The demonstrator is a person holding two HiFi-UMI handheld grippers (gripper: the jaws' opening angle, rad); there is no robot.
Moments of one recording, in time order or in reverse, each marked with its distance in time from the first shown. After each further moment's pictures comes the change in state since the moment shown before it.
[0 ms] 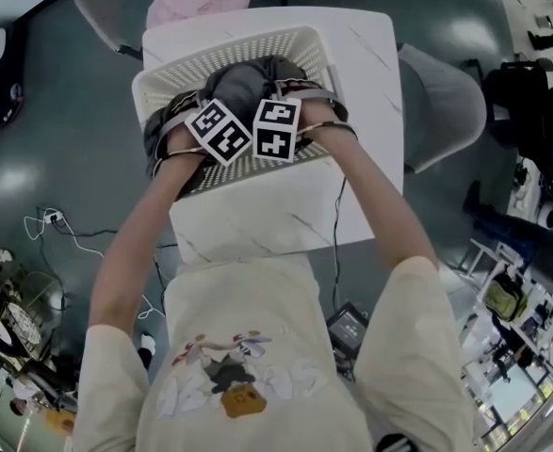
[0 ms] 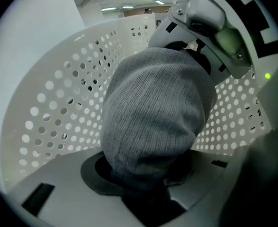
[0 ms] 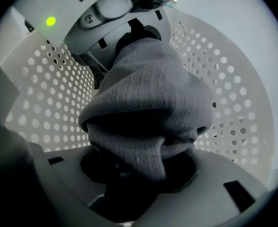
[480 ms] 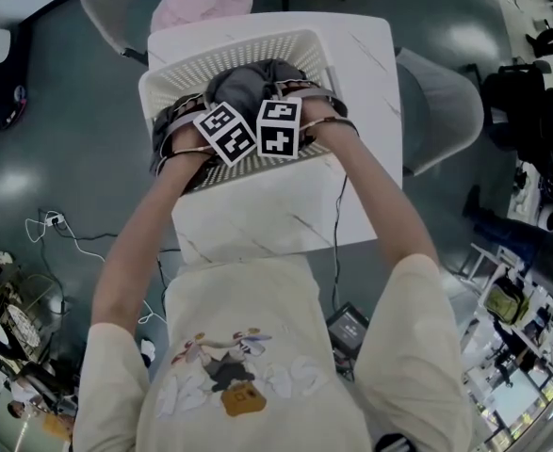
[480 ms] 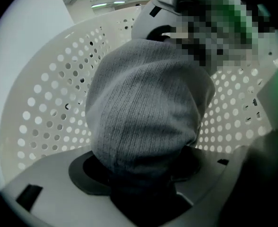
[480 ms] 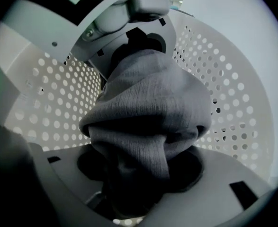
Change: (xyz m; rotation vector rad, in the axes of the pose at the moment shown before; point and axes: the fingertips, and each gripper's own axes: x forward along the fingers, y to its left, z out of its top) left arm 0.004 -0.015 -0.012 0.077 0.055 -0.028; right arm -0.002 0.010 0.004 -0.048 -0.011 0.040
